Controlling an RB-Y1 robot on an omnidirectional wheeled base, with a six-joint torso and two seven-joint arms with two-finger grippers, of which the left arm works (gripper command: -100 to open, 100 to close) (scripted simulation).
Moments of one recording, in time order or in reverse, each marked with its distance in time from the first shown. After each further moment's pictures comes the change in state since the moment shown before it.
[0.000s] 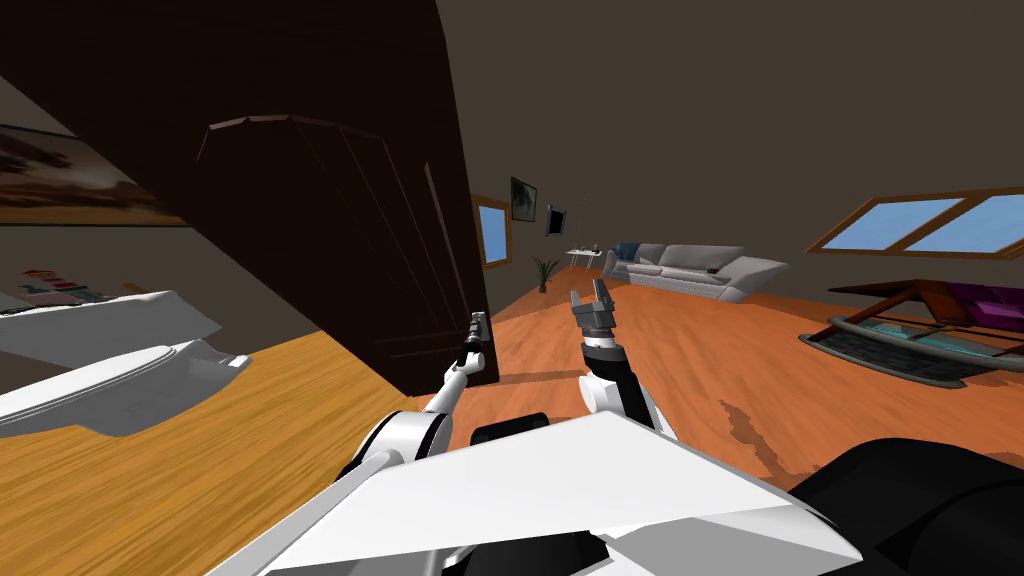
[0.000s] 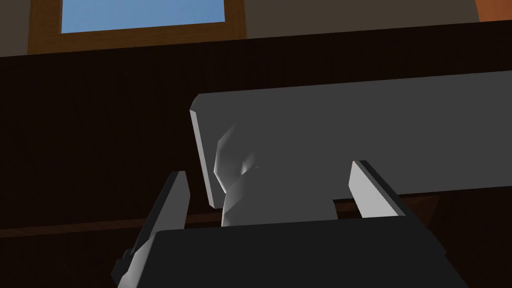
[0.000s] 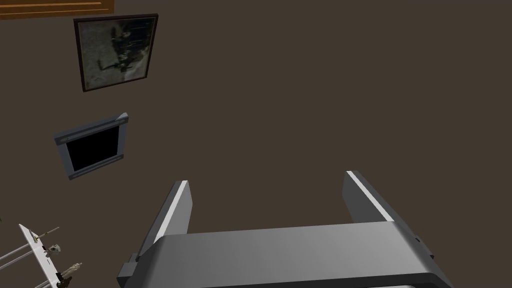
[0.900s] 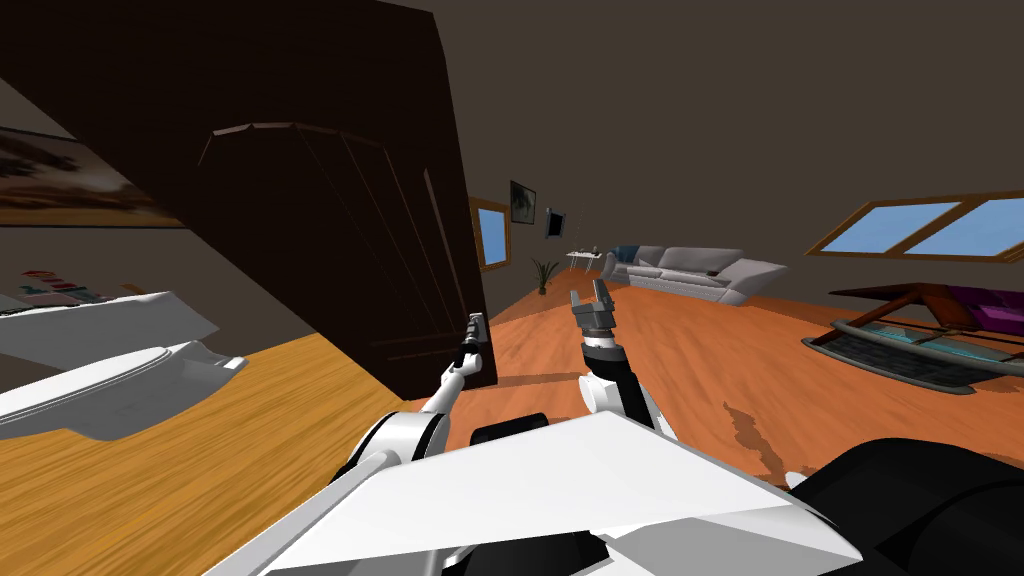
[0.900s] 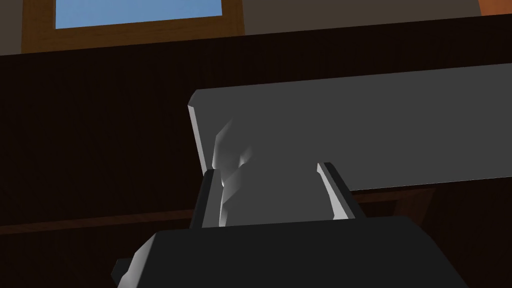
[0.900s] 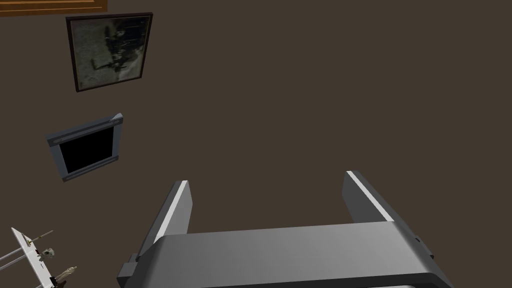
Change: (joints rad) arm 0.003 0.021 0.008 0.018 0.007 0.003 -0.002
